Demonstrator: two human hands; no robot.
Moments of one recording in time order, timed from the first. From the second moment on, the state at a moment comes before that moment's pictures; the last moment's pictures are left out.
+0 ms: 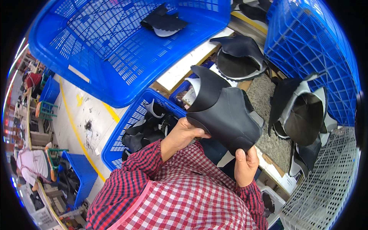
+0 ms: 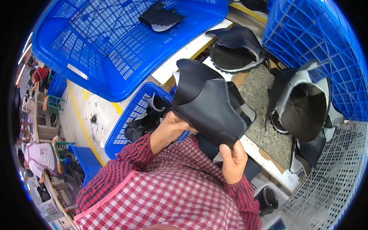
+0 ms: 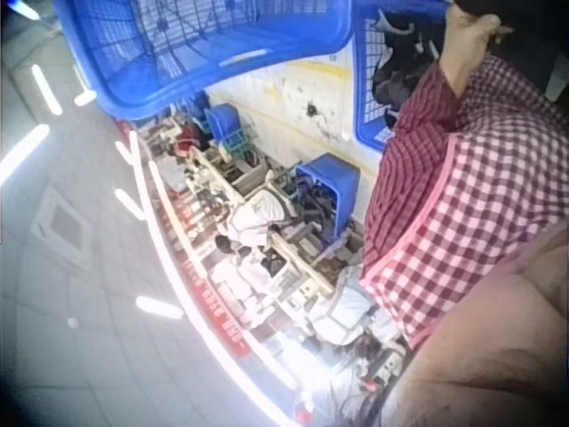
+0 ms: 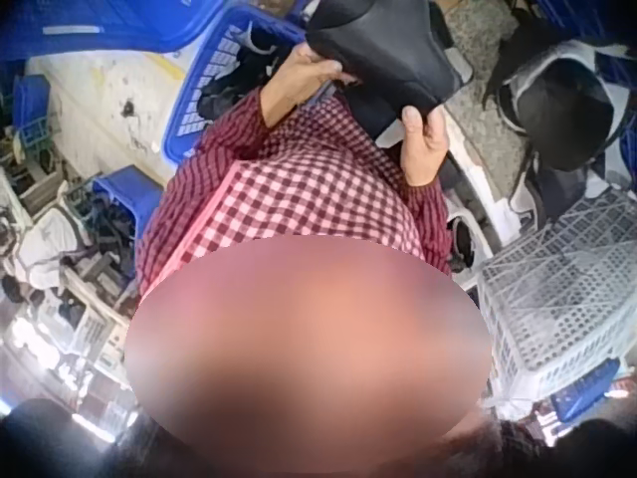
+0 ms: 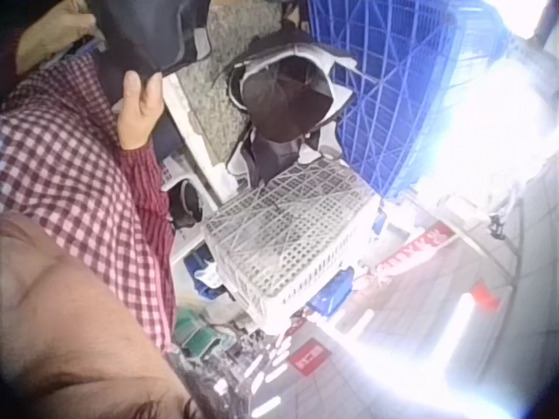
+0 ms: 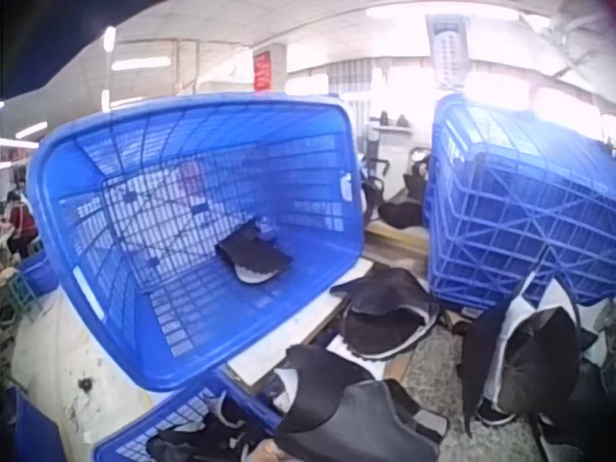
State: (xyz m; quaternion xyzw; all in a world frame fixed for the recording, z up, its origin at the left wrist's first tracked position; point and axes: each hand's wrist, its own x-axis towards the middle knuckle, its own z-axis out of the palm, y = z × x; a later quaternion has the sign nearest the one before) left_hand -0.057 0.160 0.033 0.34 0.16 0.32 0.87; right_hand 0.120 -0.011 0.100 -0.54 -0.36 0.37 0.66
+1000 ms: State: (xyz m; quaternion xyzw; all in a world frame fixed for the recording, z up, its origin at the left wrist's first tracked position) left_hand 0.303 0.444 0.103 0.96 0.28 0.01 0.05; right_hand 0.171 -0.040 0.040 -0.65 -0.42 0.43 0.46
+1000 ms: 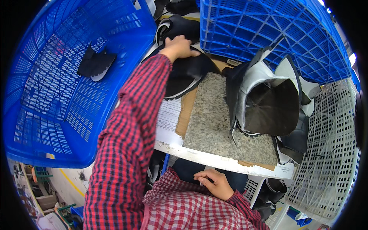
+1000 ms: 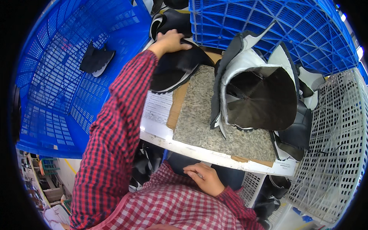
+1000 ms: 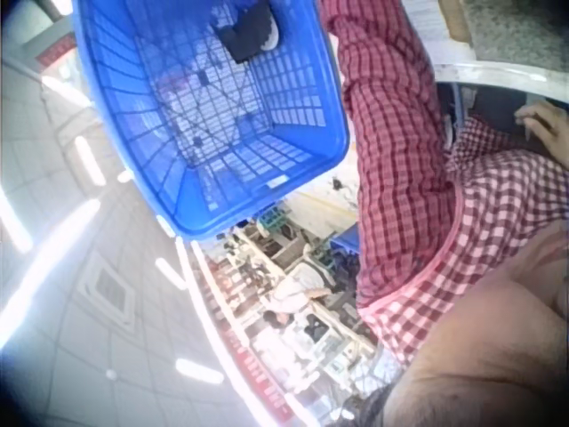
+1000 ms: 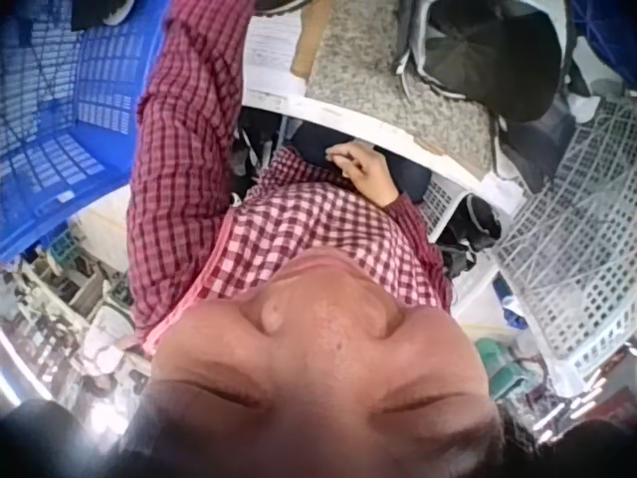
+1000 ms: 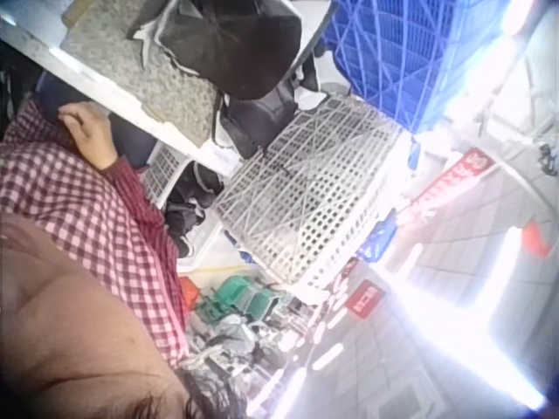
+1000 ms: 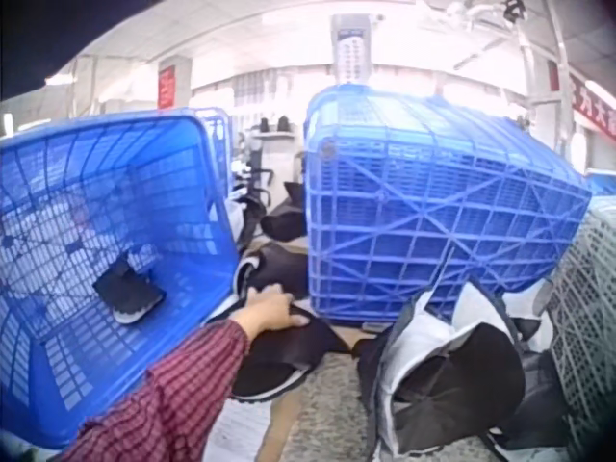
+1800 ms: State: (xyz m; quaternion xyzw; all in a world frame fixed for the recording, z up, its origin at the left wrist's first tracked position) left_hand 0.010 0.164 0.100 0.74 0.05 0.22 0.63; right_hand 0.167 -0.094 0.088 -0.67 -0.39 0.25 0.58
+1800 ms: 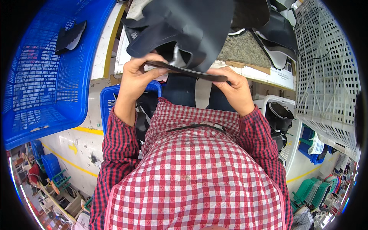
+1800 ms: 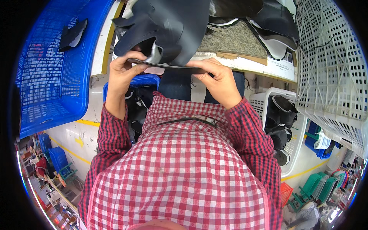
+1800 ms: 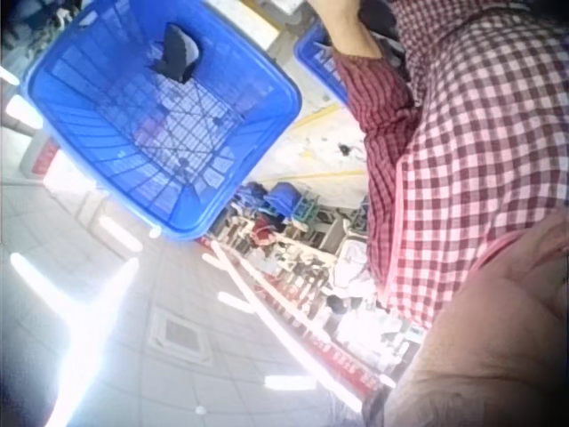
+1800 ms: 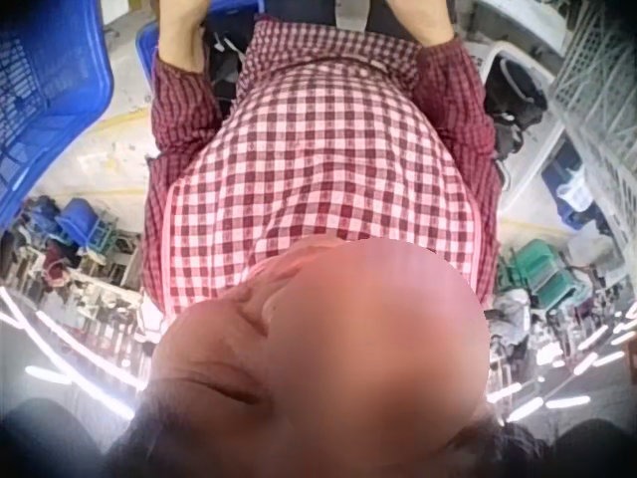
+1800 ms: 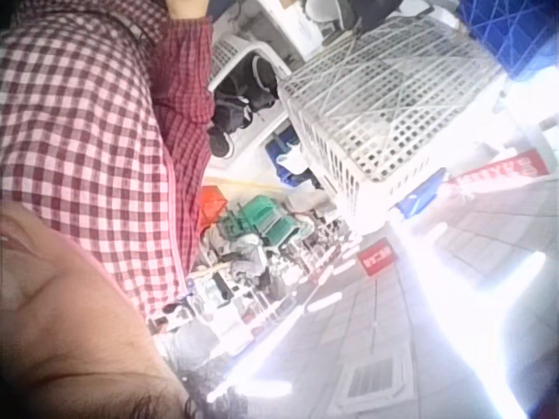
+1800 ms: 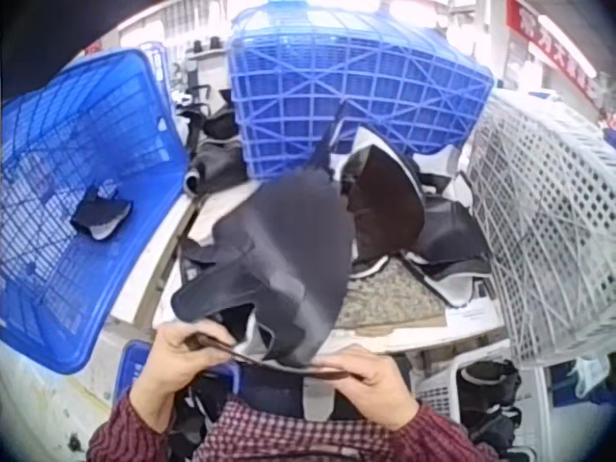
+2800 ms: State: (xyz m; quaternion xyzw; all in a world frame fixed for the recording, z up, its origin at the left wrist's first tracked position) left_hand -0.026 0.159 0.190 0.87 0.04 0.34 0.35; right_hand 0.297 -0.066 0.095 -0.44 -0.31 0.44 0.72
